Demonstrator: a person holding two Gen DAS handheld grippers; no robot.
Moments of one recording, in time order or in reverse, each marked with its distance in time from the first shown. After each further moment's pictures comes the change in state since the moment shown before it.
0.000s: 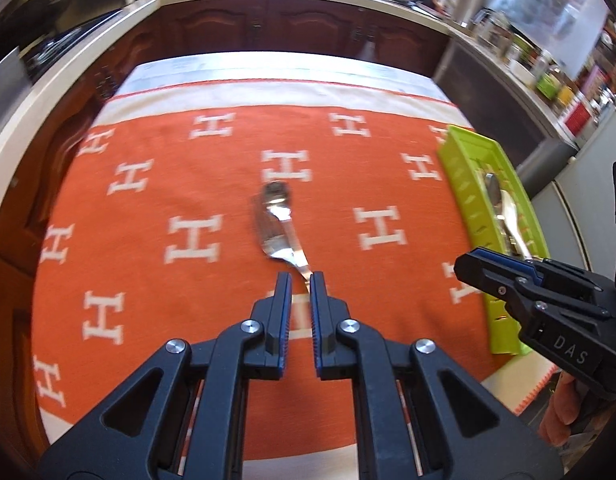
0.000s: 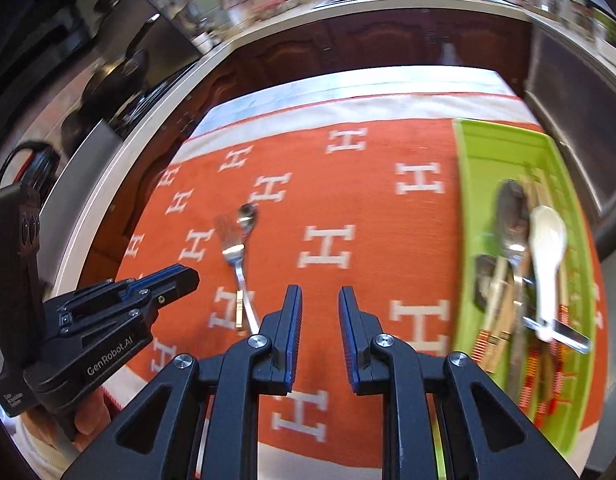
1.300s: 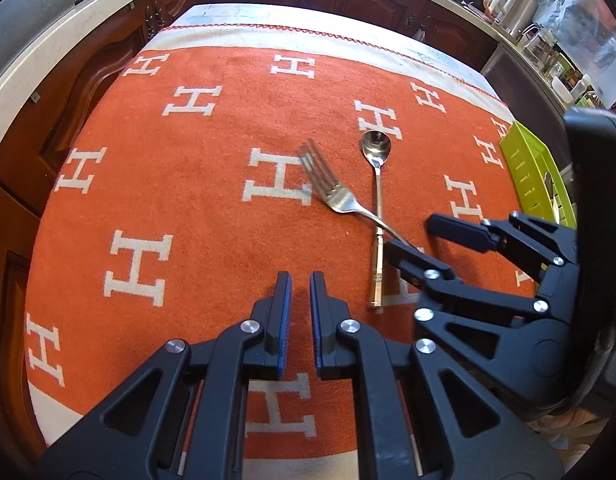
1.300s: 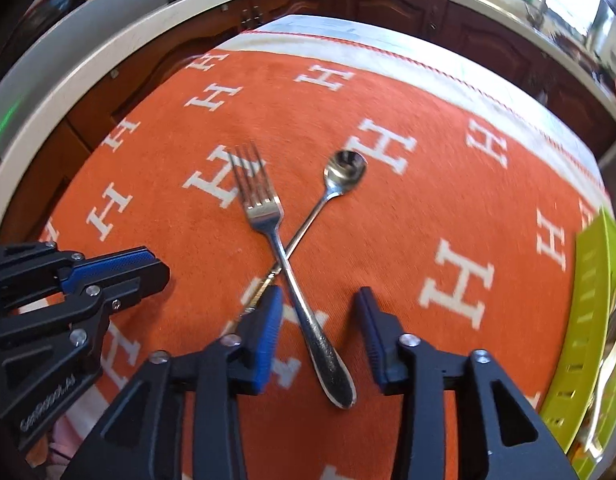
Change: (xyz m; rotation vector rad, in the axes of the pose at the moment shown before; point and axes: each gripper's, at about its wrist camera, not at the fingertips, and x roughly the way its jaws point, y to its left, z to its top) left arm 0.033 0.065 -0.030 -0.135 0.081 0.026; right arm 0.133 0.108 0.004 -0.431 0.153 -0.141
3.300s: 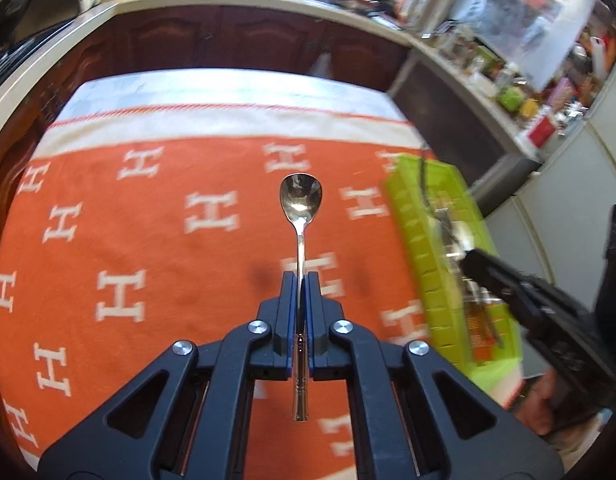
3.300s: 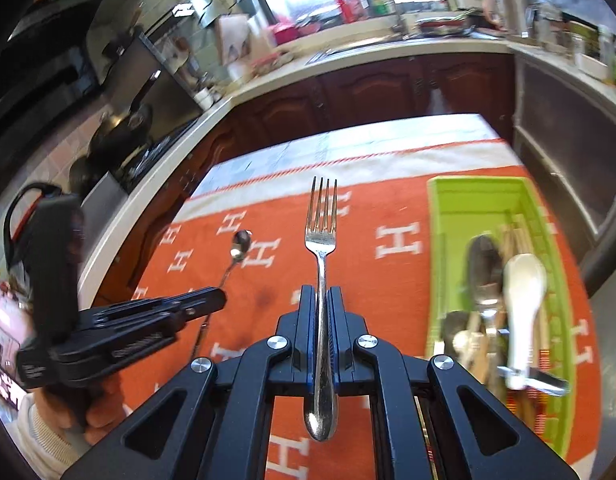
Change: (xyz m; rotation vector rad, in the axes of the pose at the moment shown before) left arm -0.029 -0.131 0.057 0.184 -0.099 -0.224; right arm -0.144 -0.154 -0.081 0.518 -0.379 0.080
